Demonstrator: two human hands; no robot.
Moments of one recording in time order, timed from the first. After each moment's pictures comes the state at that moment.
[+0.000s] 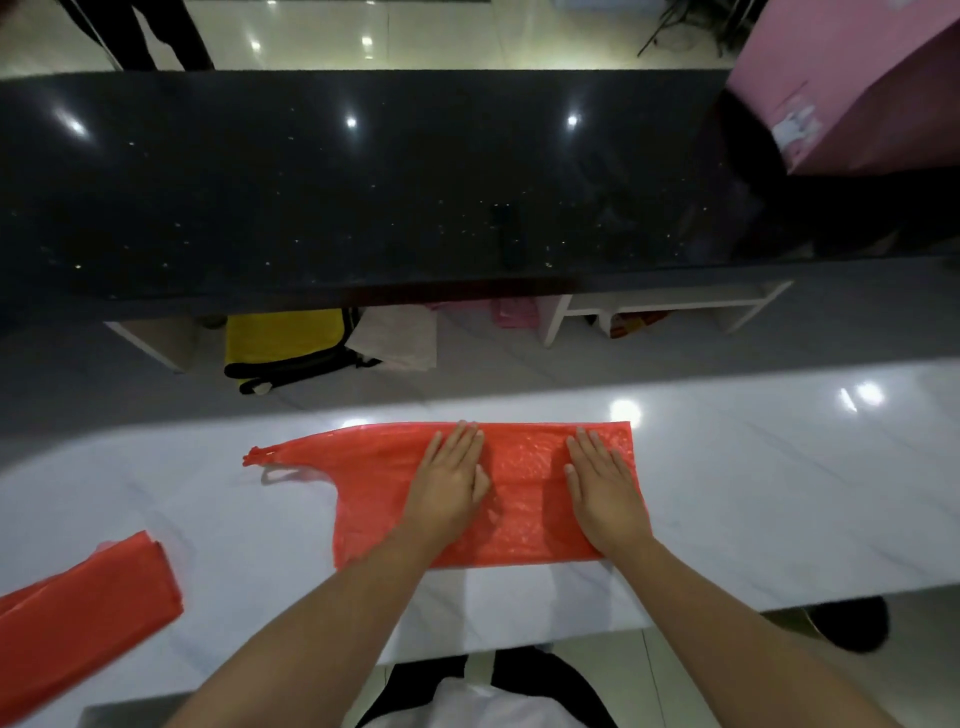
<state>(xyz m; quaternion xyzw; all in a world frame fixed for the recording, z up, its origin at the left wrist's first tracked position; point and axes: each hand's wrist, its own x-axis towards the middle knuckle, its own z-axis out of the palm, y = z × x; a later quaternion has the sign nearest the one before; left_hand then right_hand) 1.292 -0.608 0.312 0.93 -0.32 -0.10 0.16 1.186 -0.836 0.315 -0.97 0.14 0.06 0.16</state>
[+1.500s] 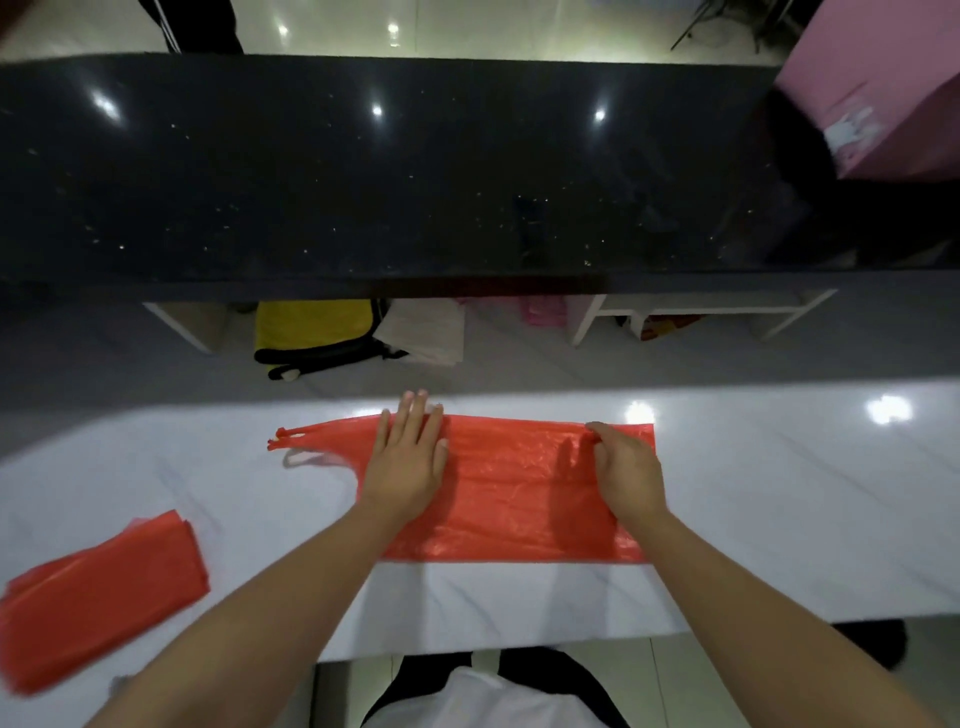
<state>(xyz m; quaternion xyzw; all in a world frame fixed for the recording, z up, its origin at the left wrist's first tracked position) 1.332 -0.538 0.311 0.96 -0.24 -0.10 0.10 1.227 -0.831 0.345 -0.96 0.18 -0.03 0.23</state>
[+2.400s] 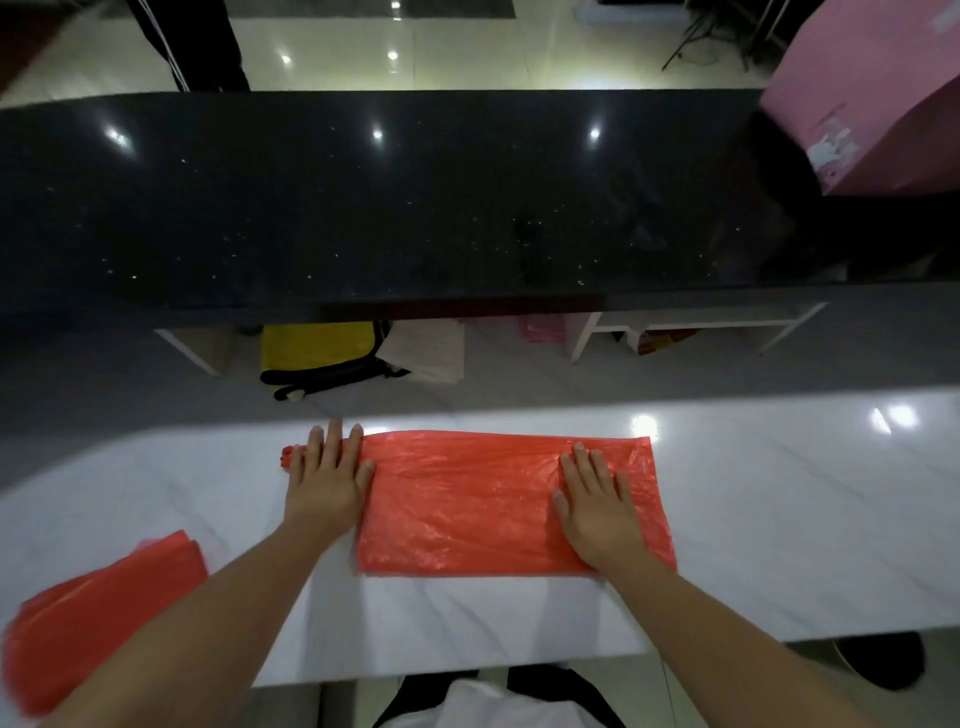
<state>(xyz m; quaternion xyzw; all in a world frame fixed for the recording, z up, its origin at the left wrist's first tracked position) 1.357 -0.446 0.302 0.98 -0.10 -0.17 0.05 1.208 -0.800 0.304 -0.96 0.14 0.20 0.11</state>
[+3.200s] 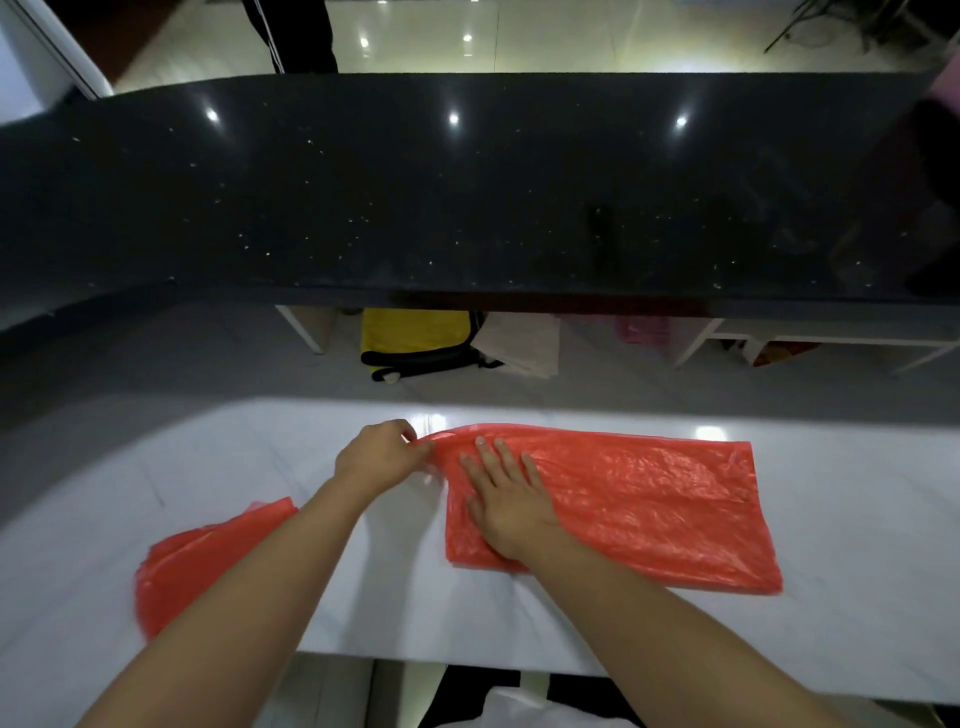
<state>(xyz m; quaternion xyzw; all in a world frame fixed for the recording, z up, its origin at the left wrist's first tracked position) 1.396 -0.404 0.351 0.96 0.02 -0.23 0.17 1.294 -0.598 0.312 -0.96 -0.09 0.23 0.11</state>
